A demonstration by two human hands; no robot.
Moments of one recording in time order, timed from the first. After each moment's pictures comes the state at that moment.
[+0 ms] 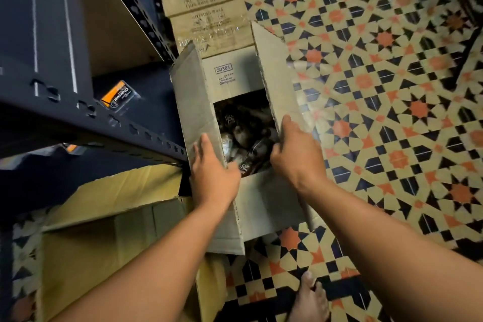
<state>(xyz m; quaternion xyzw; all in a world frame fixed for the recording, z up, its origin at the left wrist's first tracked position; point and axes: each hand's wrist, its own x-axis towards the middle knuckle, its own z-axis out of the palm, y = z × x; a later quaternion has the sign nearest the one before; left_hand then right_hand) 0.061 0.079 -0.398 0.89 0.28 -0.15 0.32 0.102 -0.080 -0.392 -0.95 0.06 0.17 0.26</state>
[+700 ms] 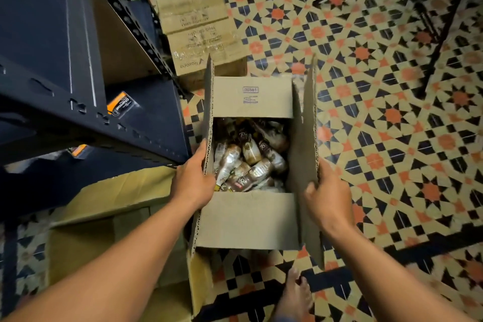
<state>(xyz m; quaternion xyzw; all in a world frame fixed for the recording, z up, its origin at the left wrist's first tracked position) 0.051 0.101 -0.360 0.90 0.20 -0.22 0.32 0.017 -0.156 -0.359 -0.91 0.23 0.15 0.31</state>
